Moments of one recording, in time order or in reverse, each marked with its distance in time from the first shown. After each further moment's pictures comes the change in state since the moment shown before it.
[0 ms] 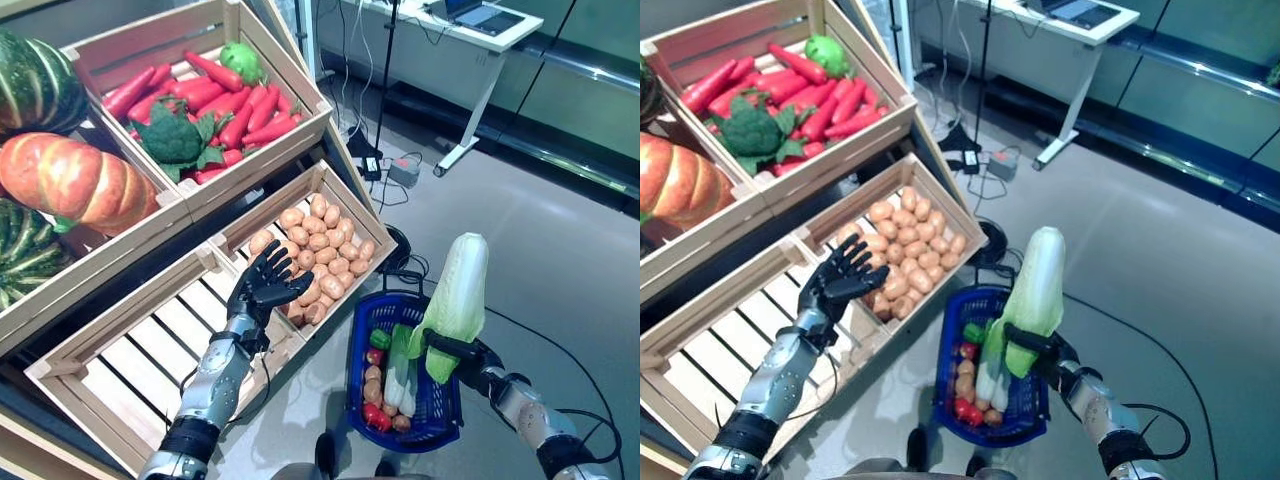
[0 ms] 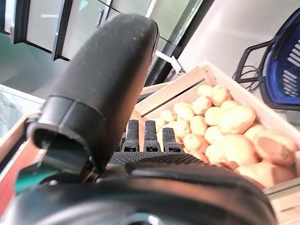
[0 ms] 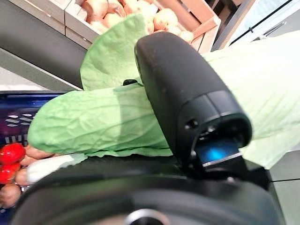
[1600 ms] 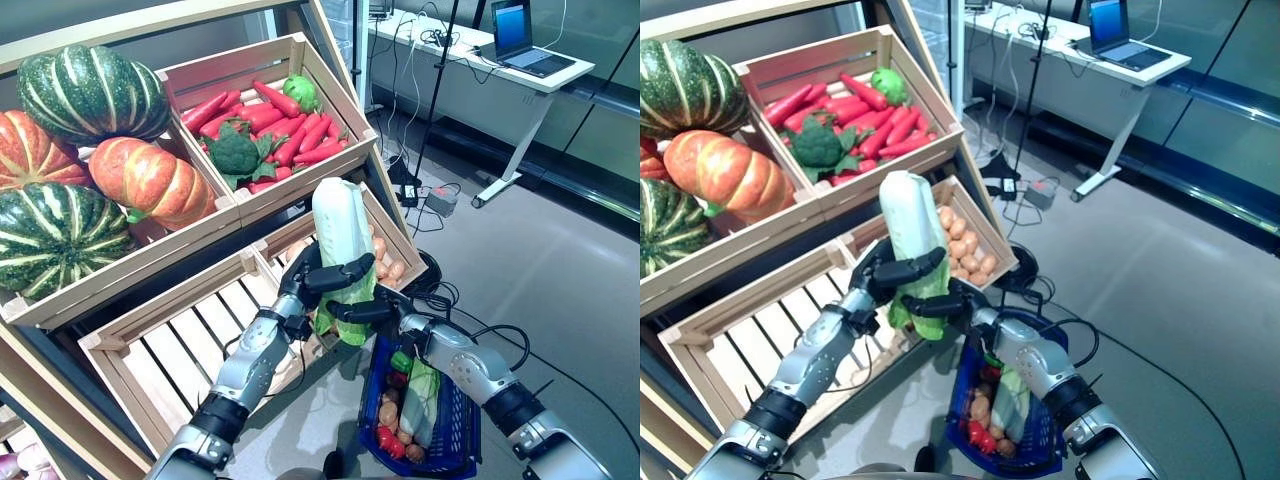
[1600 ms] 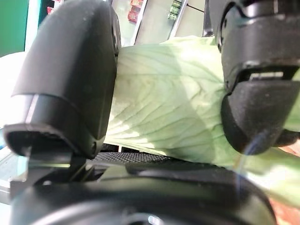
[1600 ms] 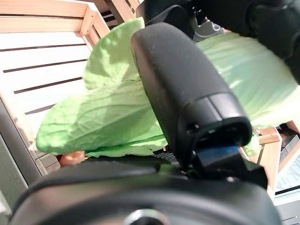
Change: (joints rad) left arm -0.117 -0.063 -0.177 -0.093 0.080 0.039 -0.065; right arm -0.232 0.080 0.348 -0.354 -0.009 0.130 -0.072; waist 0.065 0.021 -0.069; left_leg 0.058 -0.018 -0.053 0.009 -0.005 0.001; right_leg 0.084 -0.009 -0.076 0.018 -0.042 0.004
